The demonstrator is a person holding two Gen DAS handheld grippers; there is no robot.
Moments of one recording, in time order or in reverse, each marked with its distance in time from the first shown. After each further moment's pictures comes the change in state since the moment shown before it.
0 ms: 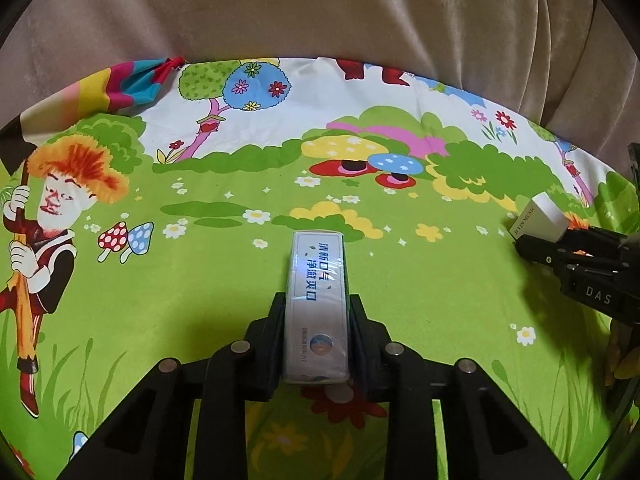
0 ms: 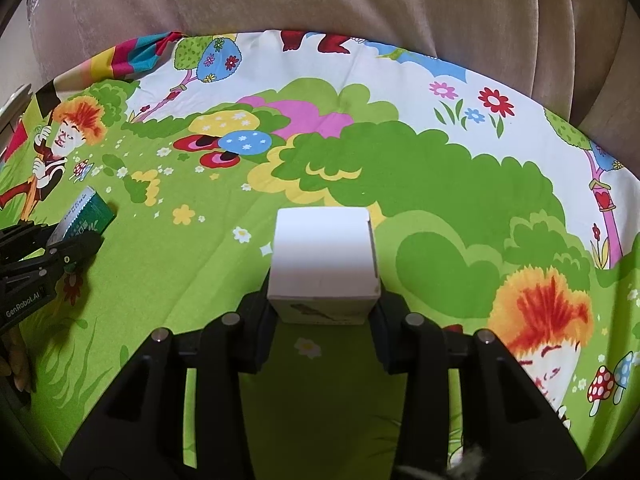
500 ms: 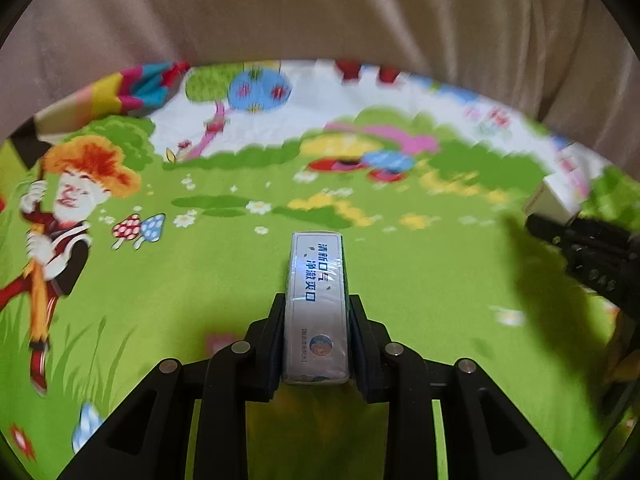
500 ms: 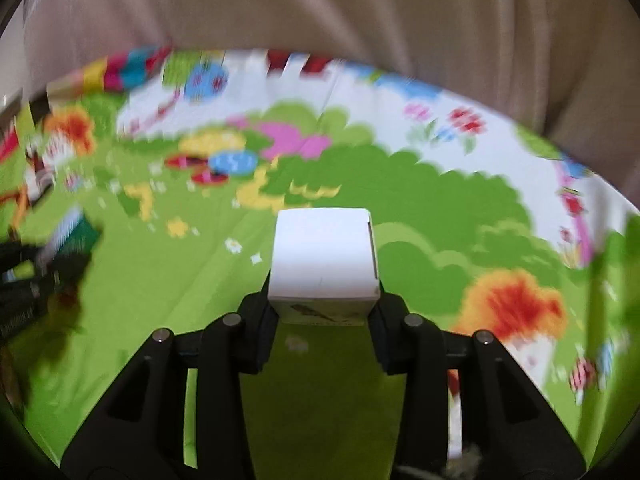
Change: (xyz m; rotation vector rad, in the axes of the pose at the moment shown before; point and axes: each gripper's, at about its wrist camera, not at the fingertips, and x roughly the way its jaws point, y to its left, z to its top) left arm -0.042 -0.014 -0.016 -0.011 -0.058 0.009; right arm -0.037 0.005 -0.012 0.054 -0.124 -0.092
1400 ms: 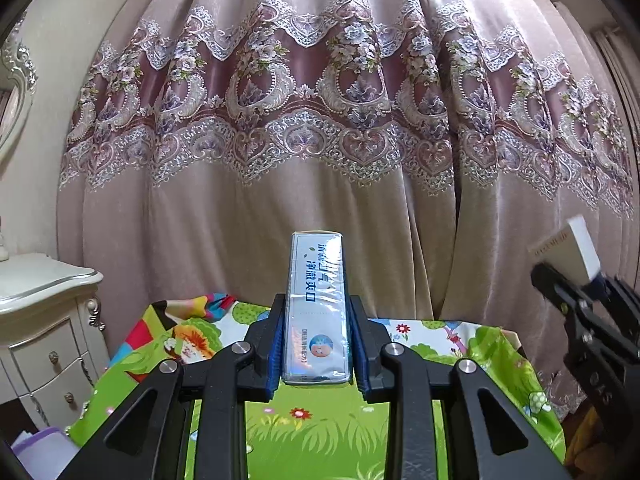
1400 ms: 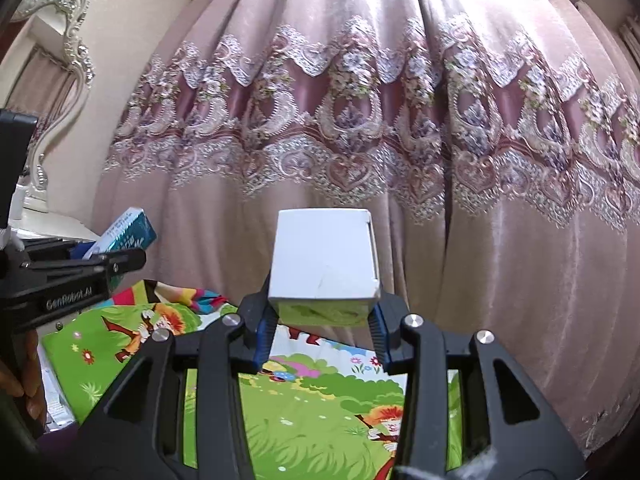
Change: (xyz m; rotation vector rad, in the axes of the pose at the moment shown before) left arm -0.344 -0.008 -0.087 -0.013 -0.762 -0.038; right arm -0.389 0.123 -0.101 -0.135 -0.906 -0.161
